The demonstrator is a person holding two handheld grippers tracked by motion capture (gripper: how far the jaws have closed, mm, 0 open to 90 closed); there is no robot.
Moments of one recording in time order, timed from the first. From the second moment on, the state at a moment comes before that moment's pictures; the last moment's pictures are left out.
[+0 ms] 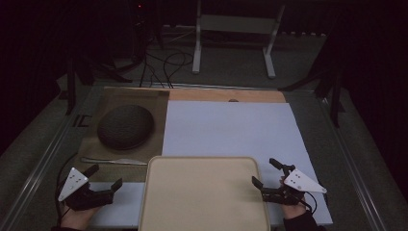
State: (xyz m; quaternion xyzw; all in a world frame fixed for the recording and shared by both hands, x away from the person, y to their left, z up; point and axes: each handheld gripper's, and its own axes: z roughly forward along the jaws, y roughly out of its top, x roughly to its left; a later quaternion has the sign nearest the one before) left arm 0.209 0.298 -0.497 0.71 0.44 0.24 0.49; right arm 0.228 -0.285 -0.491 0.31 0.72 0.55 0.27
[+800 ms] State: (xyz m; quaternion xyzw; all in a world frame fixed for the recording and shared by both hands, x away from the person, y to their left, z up) left arm 0.226 0.305 -0.457 0.85 0.31 0.18 0.39; right arm 0.230 -0.282 -0.491 0.31 0.72 0.56 0.27
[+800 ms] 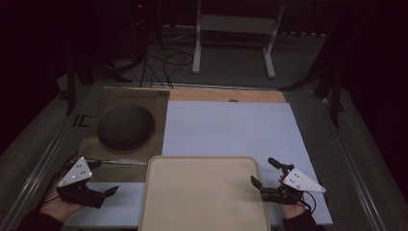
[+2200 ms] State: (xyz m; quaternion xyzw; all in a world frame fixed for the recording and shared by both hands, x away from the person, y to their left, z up) left arm 0.286 0.313 -0.416 0.95 0.17 0.15 0.22; right arm 0.230 -0.277 -0.491 0.30 0.73 0.56 0.26
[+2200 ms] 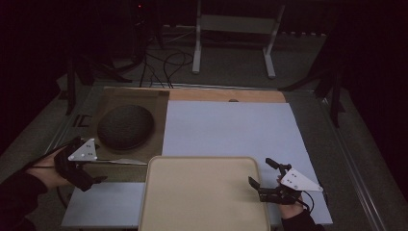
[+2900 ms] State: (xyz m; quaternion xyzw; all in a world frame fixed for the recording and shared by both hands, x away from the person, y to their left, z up) left arm 0.317 0.312 -0.434 0.98 0.13 0.10 0.14; right arm 0.230 -0.275 -0.492 0.29 0.73 0.56 0.26
